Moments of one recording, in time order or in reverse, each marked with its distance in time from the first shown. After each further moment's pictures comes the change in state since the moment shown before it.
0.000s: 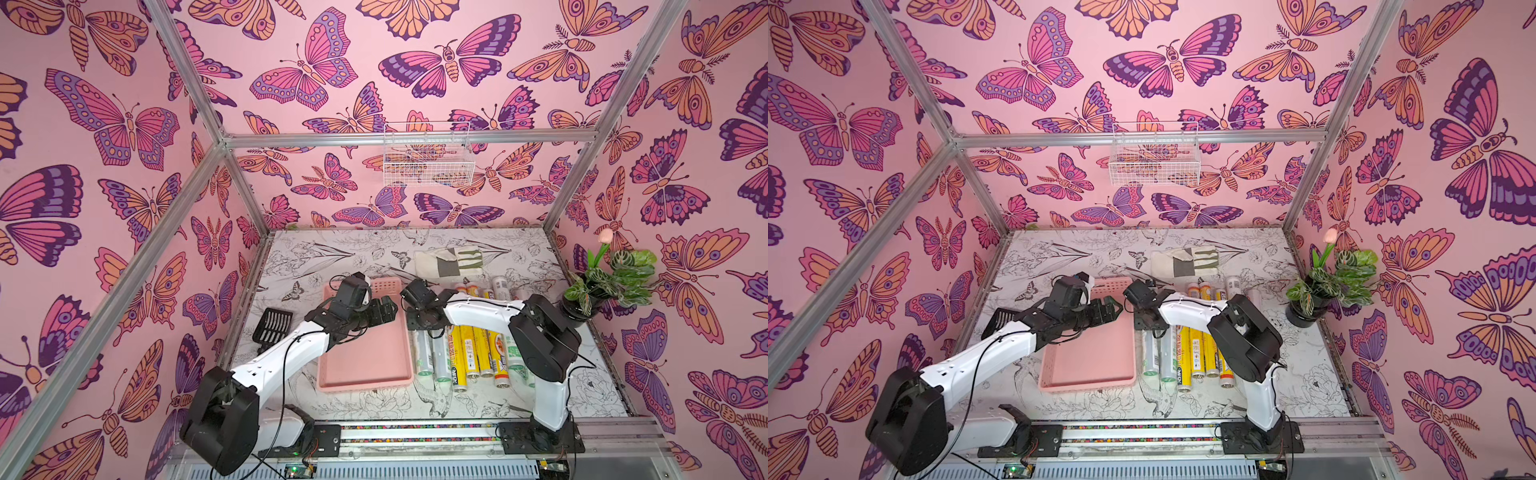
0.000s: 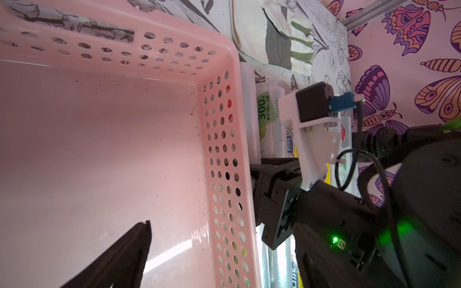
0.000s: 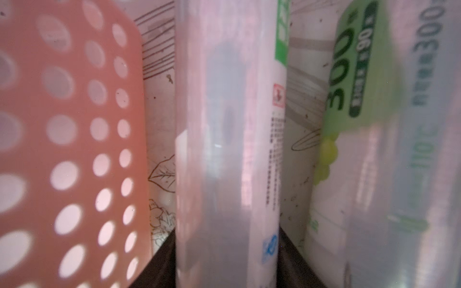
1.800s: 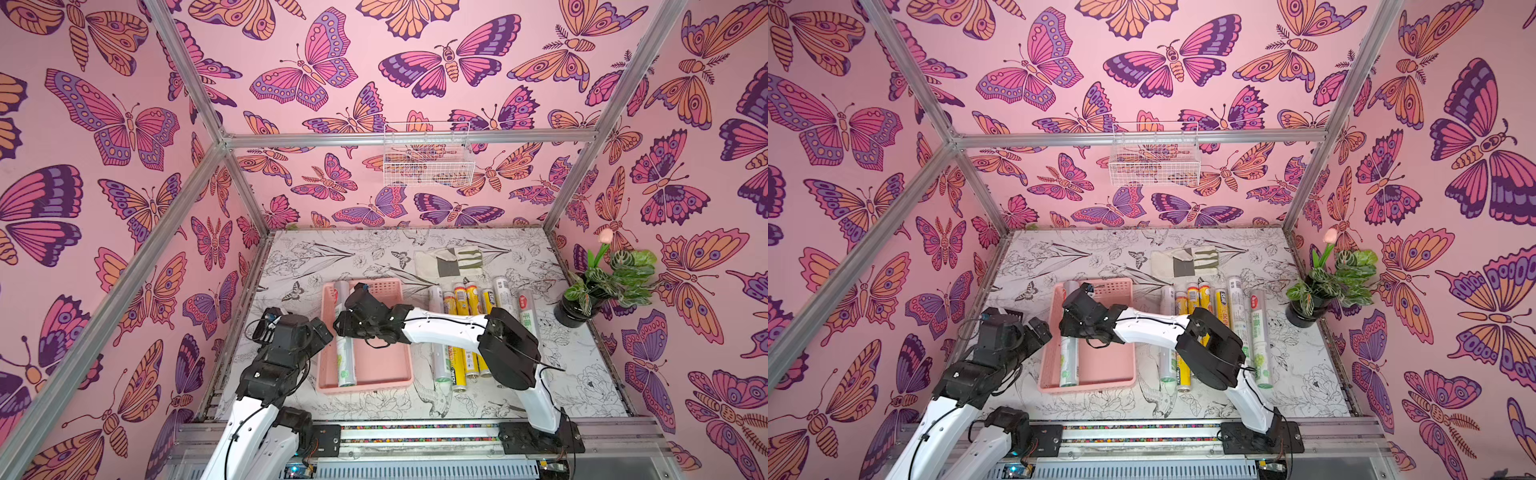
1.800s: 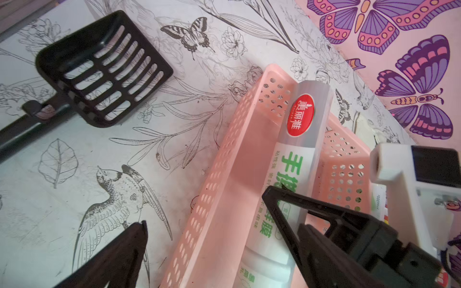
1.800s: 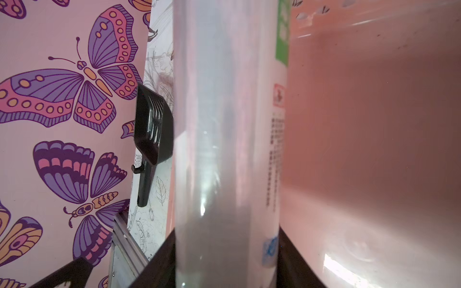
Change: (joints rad) left arm 0.302 -0.656 -0.167 -0.531 -0.392 -0.107; right arm 0.287 0.232 0.381 0.299 -0.198 0.315
